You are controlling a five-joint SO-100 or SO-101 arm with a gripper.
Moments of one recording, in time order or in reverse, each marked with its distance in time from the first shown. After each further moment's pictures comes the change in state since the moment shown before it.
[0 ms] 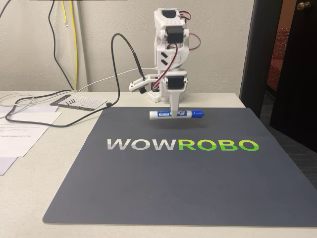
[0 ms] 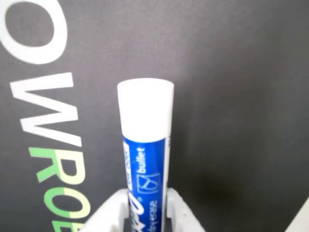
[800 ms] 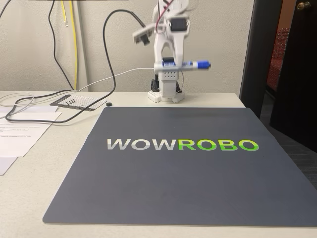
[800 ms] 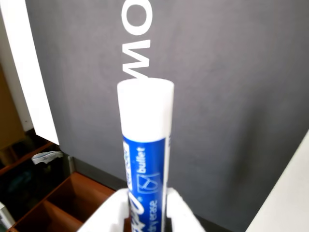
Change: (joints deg) arm -4.3 38.6 -4.3 18.7 3.1
